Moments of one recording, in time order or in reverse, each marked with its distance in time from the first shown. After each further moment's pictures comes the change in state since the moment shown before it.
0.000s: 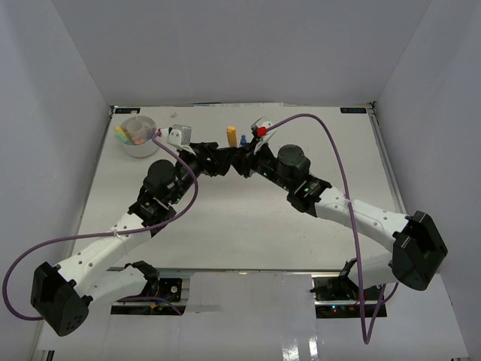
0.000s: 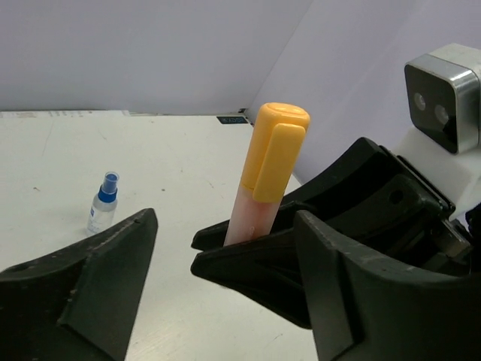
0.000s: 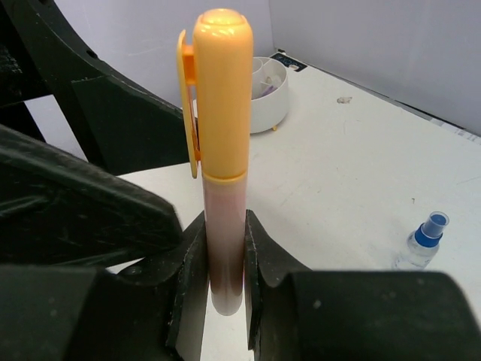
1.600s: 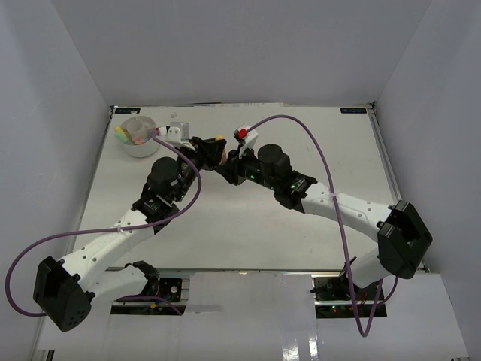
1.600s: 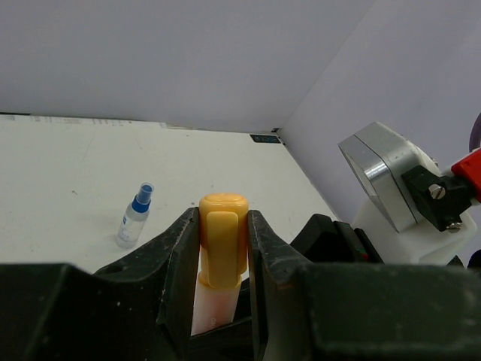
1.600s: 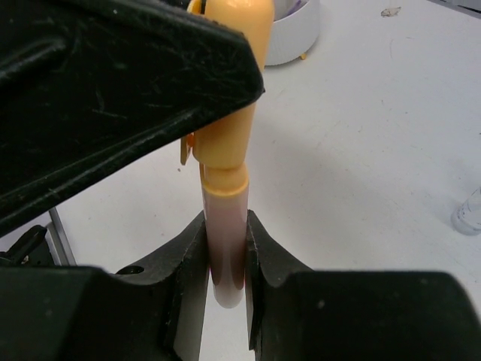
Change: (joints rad) left arm -0.001 0.037 0.016 0.007 -0.134 0.018; right arm 0.047 0.113 0.081 -0.161 -0.010 0.082
